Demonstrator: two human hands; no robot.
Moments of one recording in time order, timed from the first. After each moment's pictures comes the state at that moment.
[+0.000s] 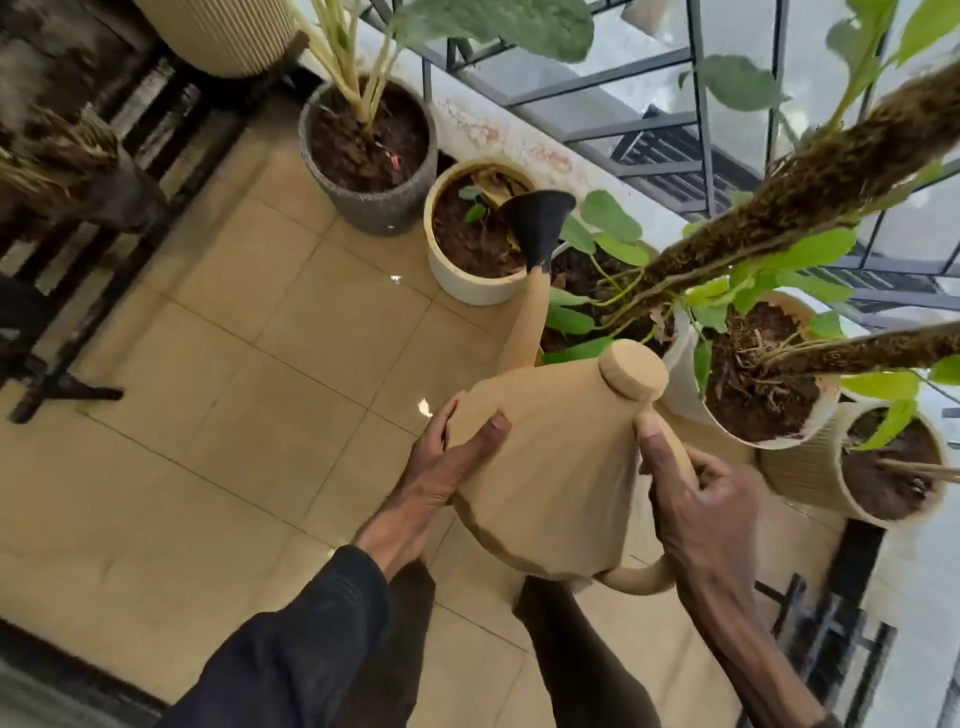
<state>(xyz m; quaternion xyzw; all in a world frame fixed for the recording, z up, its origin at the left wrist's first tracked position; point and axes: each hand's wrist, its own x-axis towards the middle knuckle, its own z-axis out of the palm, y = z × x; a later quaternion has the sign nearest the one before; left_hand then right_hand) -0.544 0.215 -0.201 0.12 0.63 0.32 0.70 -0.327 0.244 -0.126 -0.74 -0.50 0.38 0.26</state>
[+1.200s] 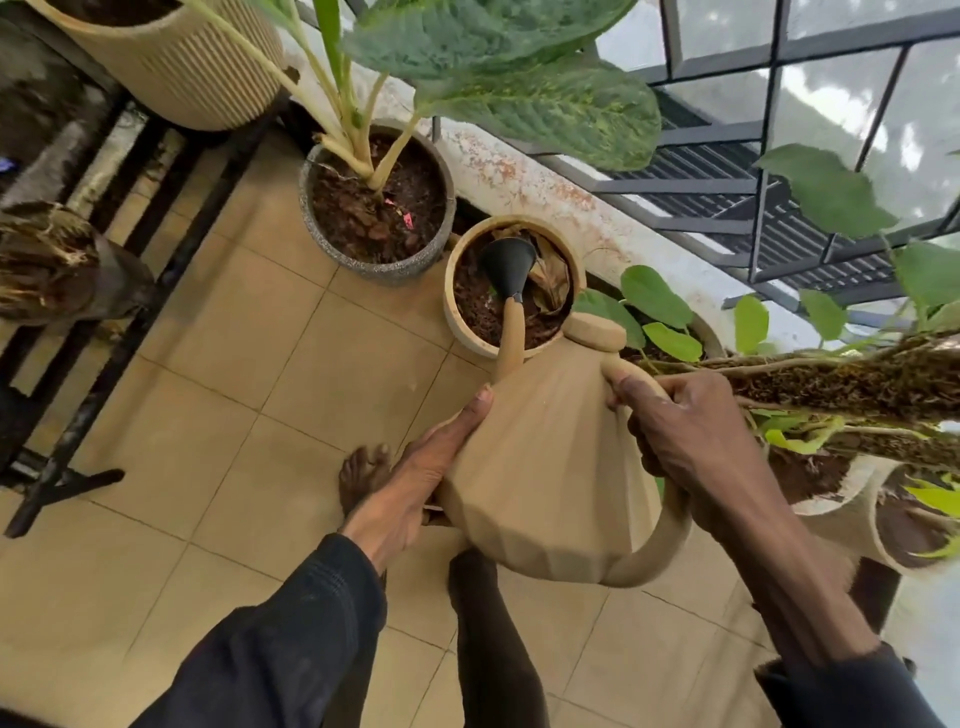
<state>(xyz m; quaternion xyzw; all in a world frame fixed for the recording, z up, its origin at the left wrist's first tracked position) -0.658 0.391 -0.207 0.05 0.66 0.17 0.73 -0.459 0.464 -0.137 -0.77 -0.43 0.47 0.06</state>
